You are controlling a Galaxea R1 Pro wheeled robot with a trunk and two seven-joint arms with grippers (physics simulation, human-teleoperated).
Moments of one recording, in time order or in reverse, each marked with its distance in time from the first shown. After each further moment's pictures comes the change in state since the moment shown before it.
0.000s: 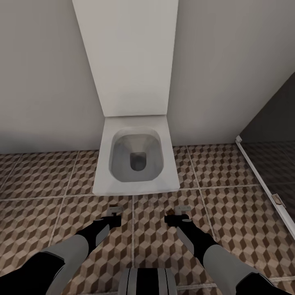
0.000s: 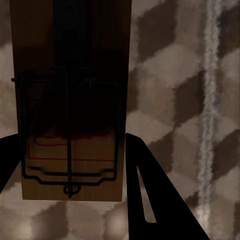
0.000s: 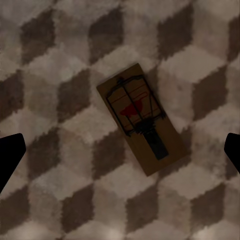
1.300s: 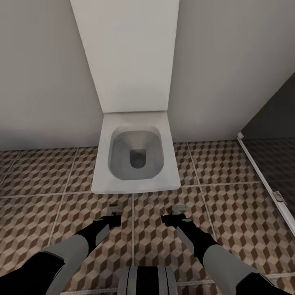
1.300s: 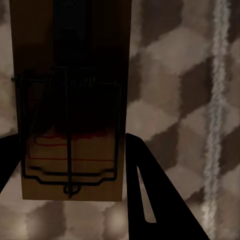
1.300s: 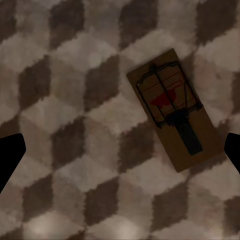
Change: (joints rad) left arm 0.000 0.000 0.000 -0.001 0.000 -0.012 -0.004; right arm 0.000 0.000 -0.002 -0.004 0.003 -0.005 0.086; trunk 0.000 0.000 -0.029
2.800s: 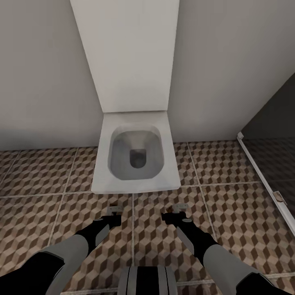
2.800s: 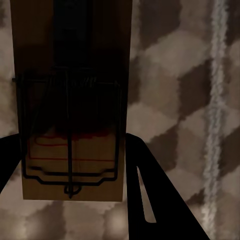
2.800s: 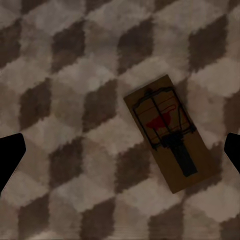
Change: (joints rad) left arm 0.000 0.002 -0.005 -0.001 0.000 -0.008 -0.006; right arm 0.000 -0.001 0.001 0.000 0.024 -0.069 0.000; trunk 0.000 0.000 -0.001
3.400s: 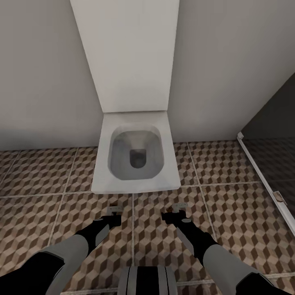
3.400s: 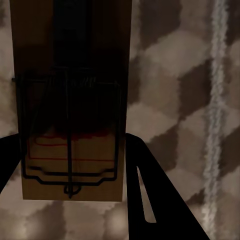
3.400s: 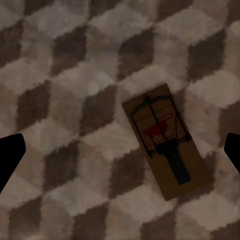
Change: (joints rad) left arm 0.000 0.000 0.000 0.000 0.000 0.000 0.000; right arm 0.000 0.003 -0.001 0.000 0.060 -0.010 -0.001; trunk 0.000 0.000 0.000
